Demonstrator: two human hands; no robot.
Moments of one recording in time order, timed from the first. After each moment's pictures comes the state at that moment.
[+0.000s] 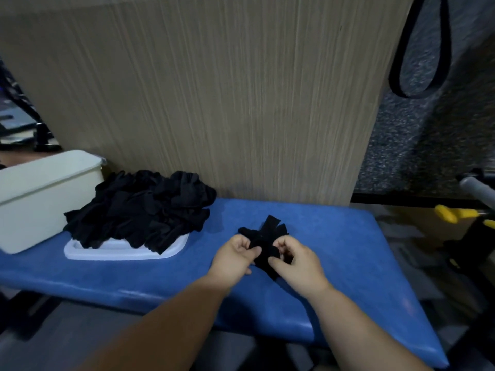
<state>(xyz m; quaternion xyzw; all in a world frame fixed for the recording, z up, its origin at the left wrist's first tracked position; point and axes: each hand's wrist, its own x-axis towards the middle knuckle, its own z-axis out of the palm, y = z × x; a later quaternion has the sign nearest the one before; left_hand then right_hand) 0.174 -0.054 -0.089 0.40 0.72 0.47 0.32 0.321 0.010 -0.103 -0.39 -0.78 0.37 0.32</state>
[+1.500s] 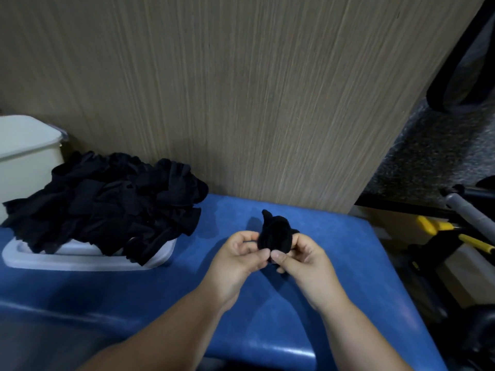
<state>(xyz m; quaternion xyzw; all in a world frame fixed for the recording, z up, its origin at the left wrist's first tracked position) 0.157 -0.048 -0.077 0.34 0.48 0.62 0.52 0.296 0.017 -0.079 -0.35 -0.65 0.55 0.39</state>
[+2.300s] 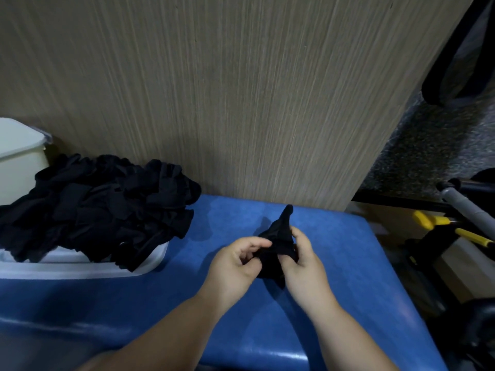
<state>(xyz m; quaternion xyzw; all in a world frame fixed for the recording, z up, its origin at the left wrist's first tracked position) 0.159 -0.042 -0.087 0.46 0.61 0.54 0.35 0.292 0.011 -0.078 -0.48 -0.68 0.42 0.36</state>
